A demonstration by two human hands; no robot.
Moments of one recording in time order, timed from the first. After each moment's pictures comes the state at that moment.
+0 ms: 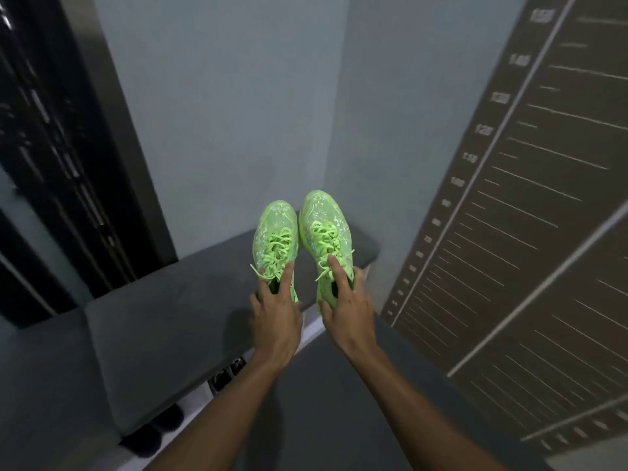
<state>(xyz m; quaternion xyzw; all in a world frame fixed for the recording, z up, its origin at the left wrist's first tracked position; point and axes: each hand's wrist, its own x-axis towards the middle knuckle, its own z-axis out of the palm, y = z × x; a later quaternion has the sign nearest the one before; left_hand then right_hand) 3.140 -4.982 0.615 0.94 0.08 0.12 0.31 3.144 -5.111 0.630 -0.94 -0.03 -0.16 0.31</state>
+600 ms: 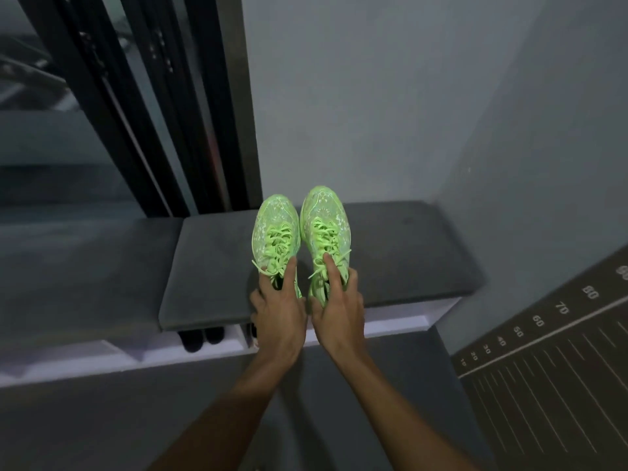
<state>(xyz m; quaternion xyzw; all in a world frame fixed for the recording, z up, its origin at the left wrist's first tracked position) 3.210 -5.039 0.564 0.88 0.36 0.15 0.26 3.263 -5.127 0.570 -0.90 -0.23 0.01 0.36</state>
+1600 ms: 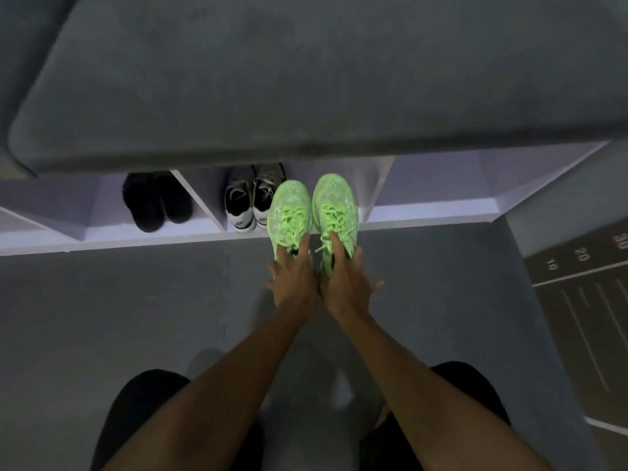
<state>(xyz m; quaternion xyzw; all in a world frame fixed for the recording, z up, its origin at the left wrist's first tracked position) 3.254 -5.113 0.026 0.86 0.44 -0.05 0.24 3.299 -5.188 0.029 -0.93 -0.15 0.21 0.24</state>
